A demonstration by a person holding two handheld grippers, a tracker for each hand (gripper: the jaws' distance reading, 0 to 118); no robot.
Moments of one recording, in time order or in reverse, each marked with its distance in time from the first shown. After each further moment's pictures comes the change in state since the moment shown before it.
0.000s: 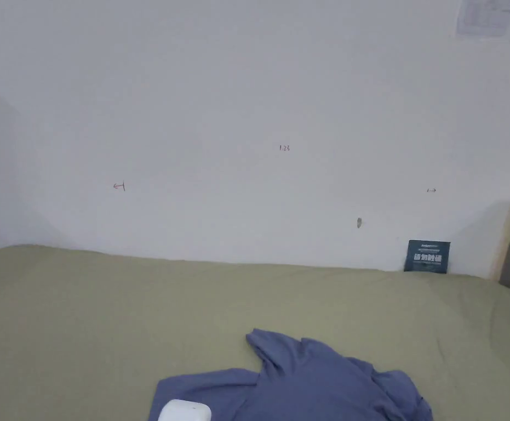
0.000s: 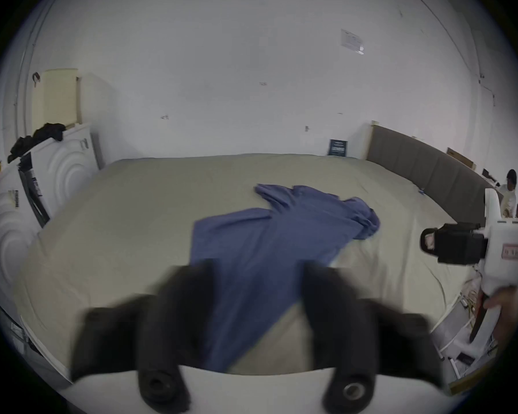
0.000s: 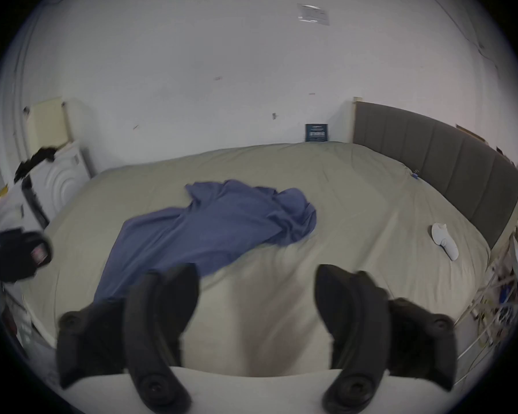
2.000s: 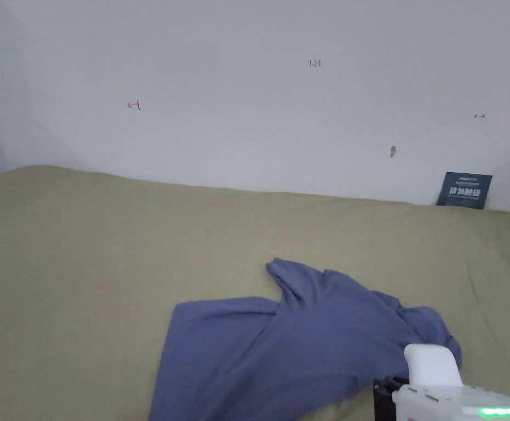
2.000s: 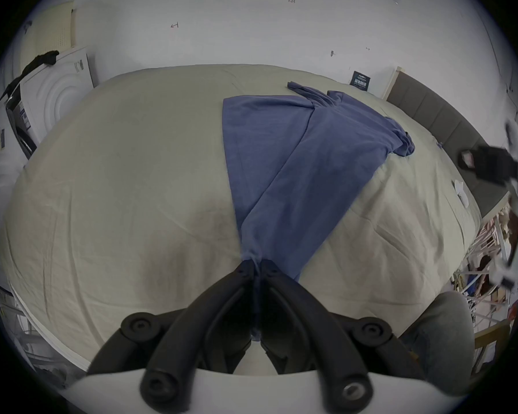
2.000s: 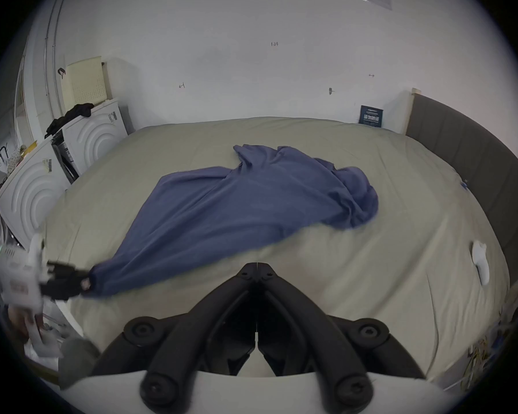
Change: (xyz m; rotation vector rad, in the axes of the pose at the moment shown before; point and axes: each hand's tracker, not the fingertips) left arm -0.116 -0.104 -0.048 -0.383 -0.021 0.108; right arm -0.023 0.040 -0.102 -0.144 0.208 0.077
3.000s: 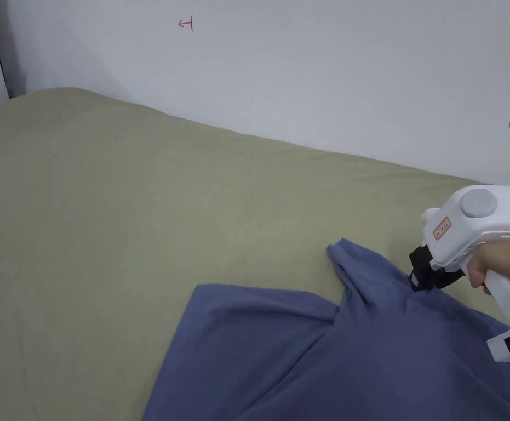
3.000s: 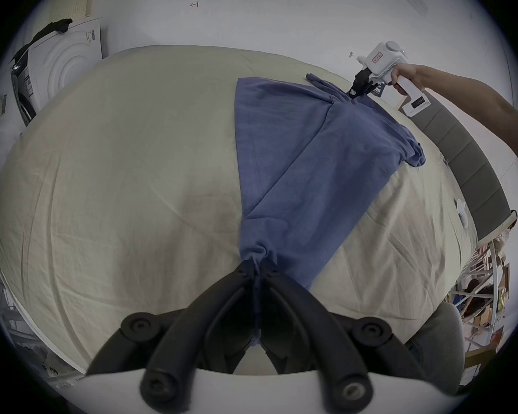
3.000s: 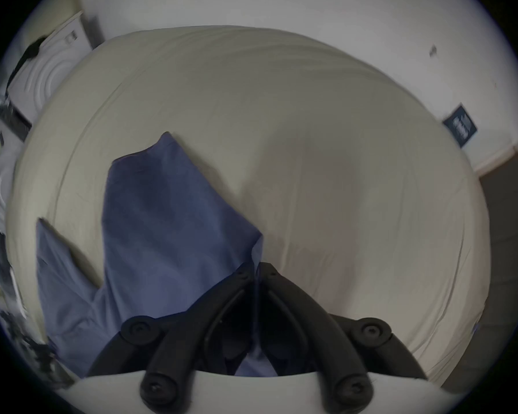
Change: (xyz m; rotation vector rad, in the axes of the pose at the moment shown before) left arm -0.008 -0.006 -0.024 -0.042 -0.019 0.107; right arm 0.056 0.225 -0.348 -0.548 0.039 0.206
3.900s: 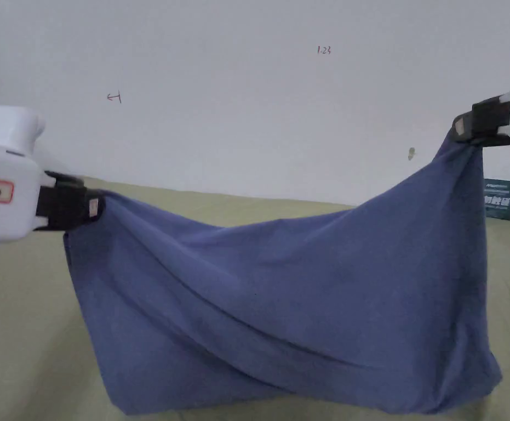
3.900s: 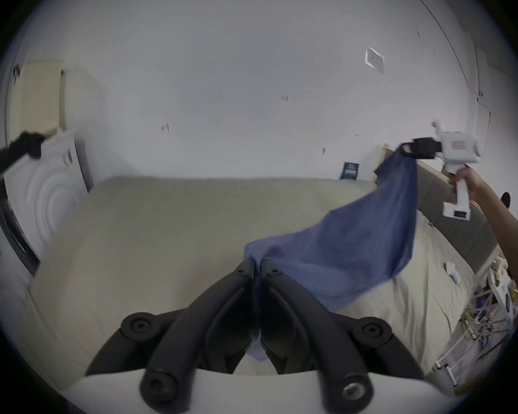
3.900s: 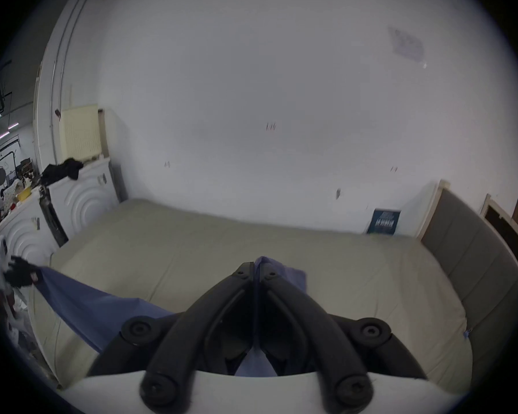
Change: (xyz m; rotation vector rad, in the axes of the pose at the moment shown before) left arm -0.003 0.352 0.096 0.459 -0.026 -0.225; right arm 0.058 -0.055 0.313 0.900 -0.075 -0.111
